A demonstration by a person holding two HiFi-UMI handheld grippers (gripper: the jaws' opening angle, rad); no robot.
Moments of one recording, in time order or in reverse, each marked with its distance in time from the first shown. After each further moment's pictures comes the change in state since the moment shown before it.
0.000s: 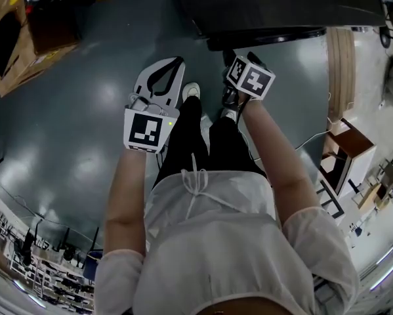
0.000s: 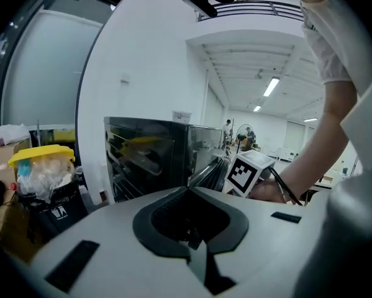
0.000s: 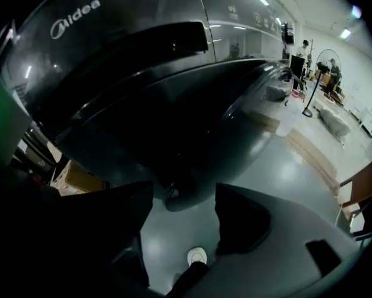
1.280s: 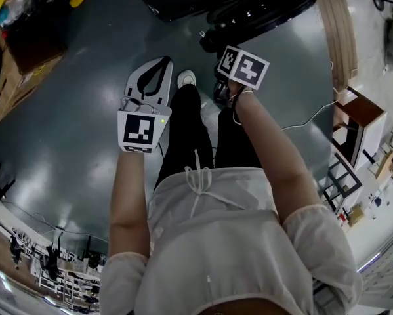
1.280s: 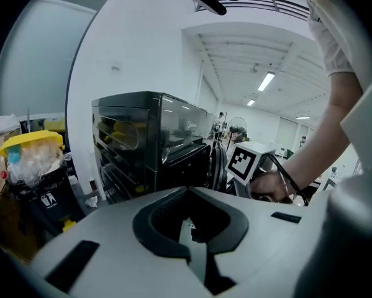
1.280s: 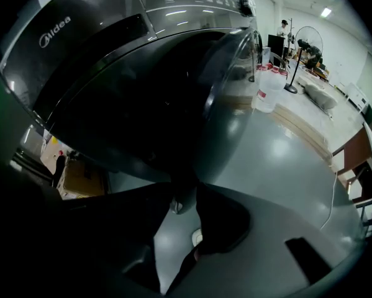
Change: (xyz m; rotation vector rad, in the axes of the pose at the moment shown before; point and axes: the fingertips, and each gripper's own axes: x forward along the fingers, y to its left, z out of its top) left arm 0.010 -0.050 -0.054 -0.001 0.084 -0.071; right arm -0.007 -0.048 -0.066 0.169 0.091 -0.042
